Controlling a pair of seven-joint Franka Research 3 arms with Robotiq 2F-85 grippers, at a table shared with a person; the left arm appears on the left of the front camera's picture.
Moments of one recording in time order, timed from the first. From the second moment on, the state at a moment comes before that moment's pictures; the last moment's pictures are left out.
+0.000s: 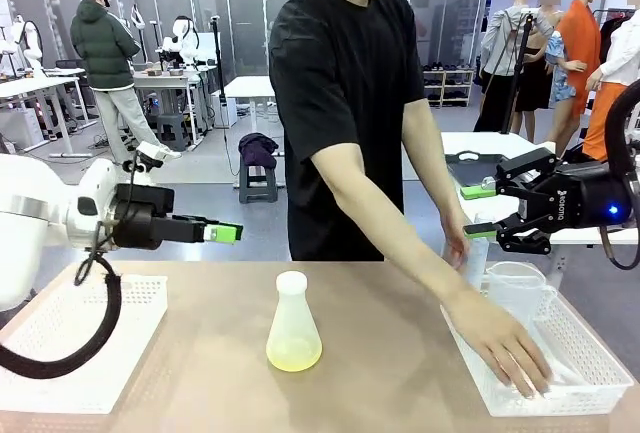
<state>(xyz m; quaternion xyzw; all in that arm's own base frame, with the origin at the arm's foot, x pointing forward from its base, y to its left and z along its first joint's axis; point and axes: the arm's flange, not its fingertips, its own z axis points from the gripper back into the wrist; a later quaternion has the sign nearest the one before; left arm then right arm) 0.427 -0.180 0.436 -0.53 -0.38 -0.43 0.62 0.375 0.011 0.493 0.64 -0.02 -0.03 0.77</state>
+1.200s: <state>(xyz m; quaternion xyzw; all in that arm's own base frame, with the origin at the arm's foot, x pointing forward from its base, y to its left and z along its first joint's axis) 0.454 -0.196 0.409 -0.44 -0.49 -0.55 0.52 0.375 0.011 0.493 0.64 -0.02 -0.03 0.77</state>
